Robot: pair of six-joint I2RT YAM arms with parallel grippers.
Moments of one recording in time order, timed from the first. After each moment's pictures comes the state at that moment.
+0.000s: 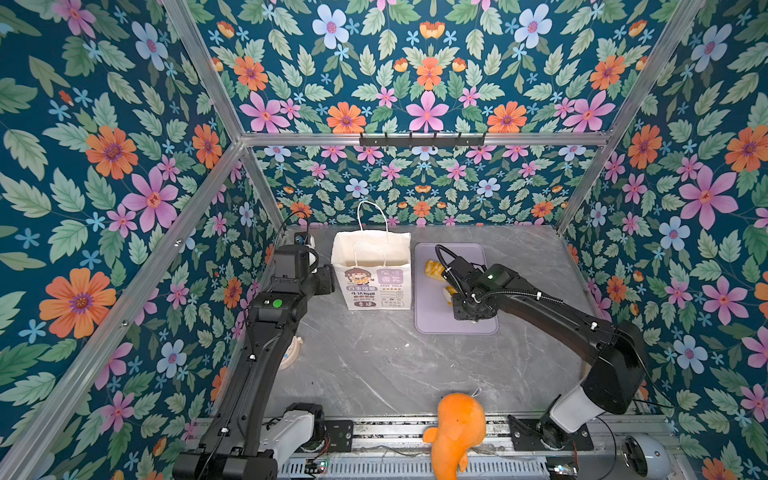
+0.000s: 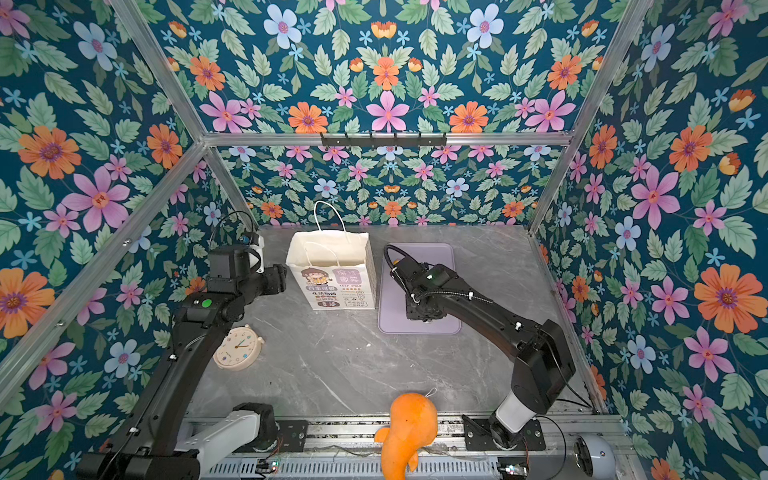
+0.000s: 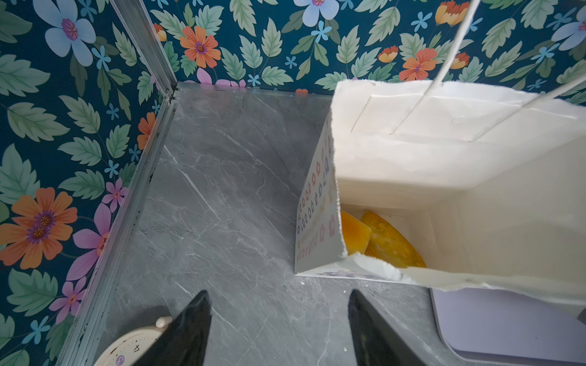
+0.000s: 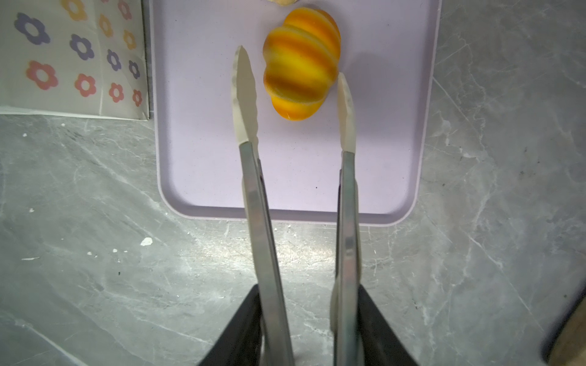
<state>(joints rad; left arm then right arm) -0.15 1.06 1.15 -0.70 -0.08 -0.13 0.73 1.62 1.41 -1.12 0.24 0.67</state>
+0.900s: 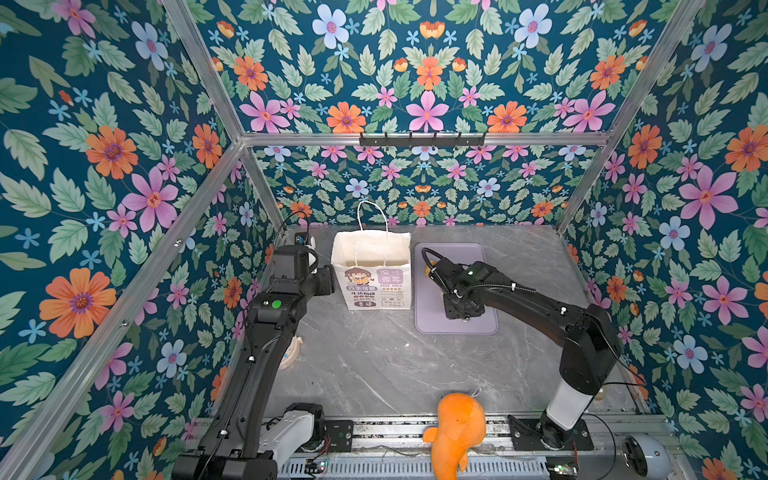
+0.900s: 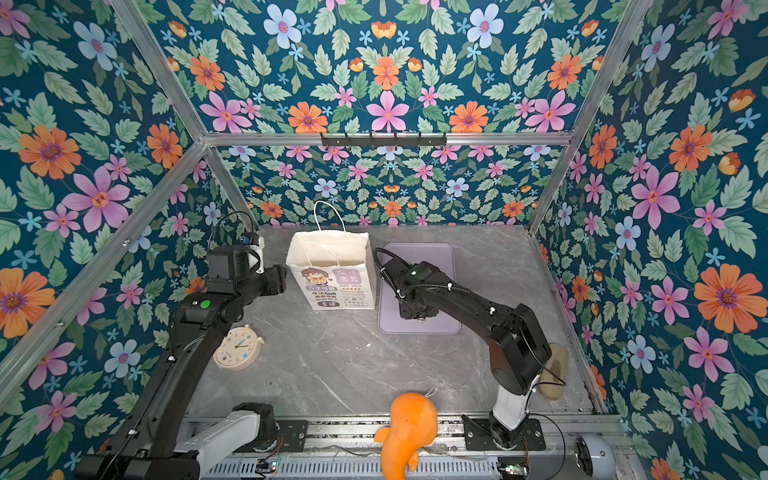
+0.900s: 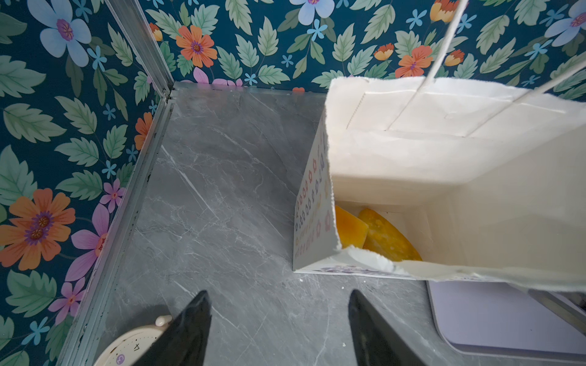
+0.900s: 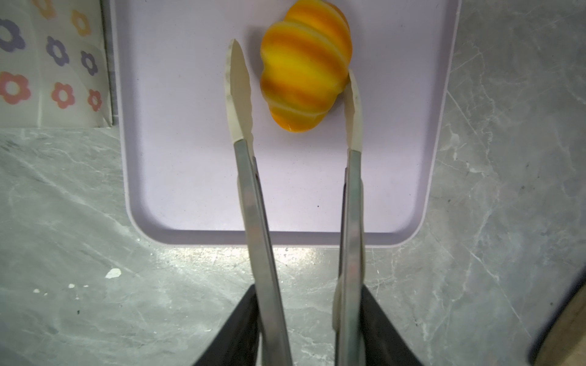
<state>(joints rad) -0.15 1.06 1.15 -0.72 -0.07 -0.12 0.74 1.77 1.48 -1.12 0.28 0.65</state>
